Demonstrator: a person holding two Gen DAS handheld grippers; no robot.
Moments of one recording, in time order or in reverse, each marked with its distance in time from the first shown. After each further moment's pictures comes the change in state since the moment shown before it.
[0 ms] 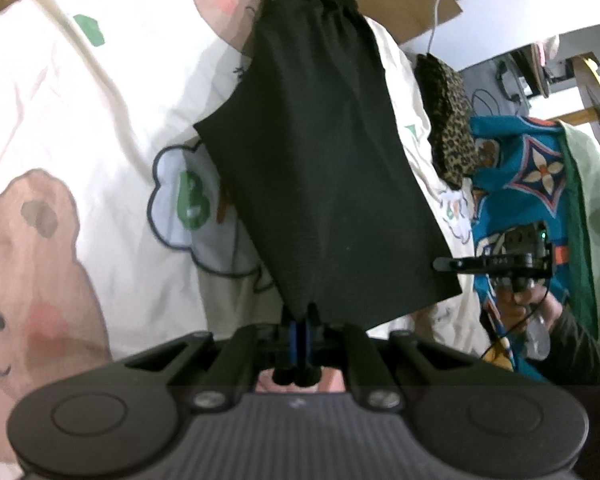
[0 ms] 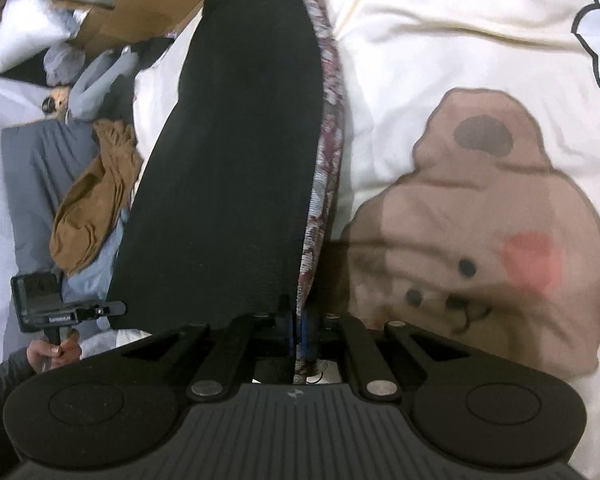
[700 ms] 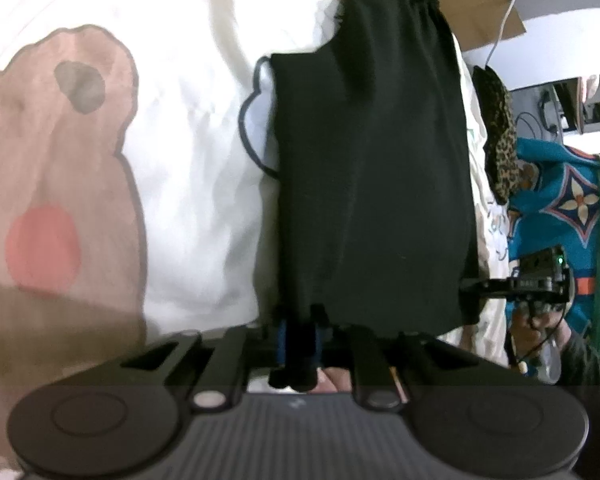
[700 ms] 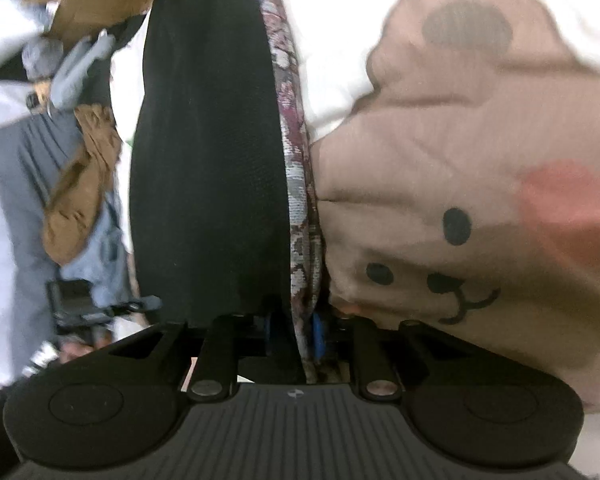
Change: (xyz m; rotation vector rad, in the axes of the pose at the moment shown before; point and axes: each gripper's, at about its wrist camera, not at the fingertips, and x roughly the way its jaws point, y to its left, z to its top) left arm 0.059 0.071 -0.036 -0.152 -0.016 0.000; right arm 0.050 -0.056 -0.014 0.081 0.088 0.063
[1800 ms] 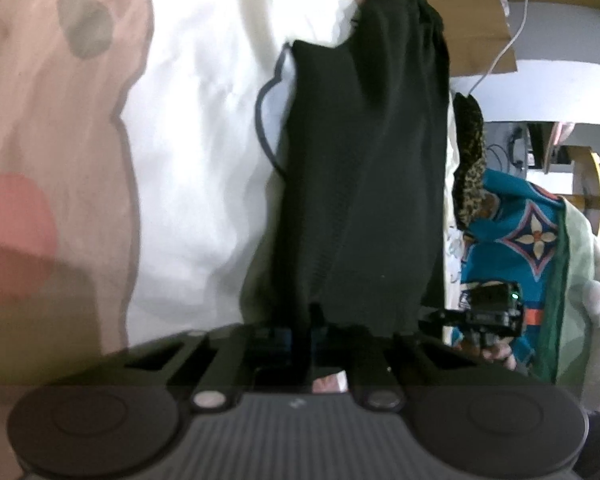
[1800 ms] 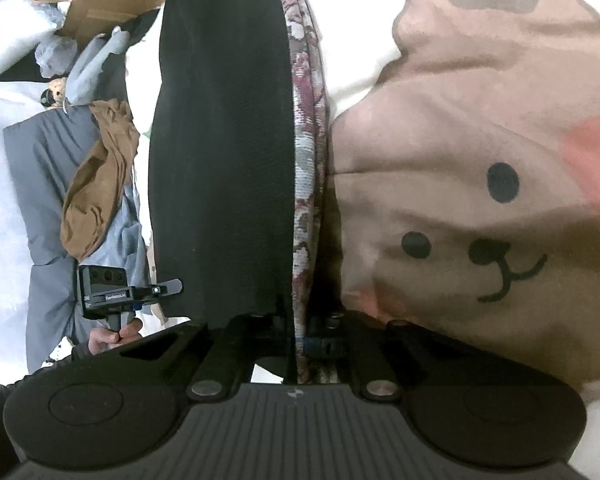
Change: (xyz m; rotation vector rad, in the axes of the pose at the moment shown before) left arm 0.020 0.026 0.005 -0.127 0.007 -0.192; right arm -0.001 0.006 -0.016 0.003 -0.004 0.049
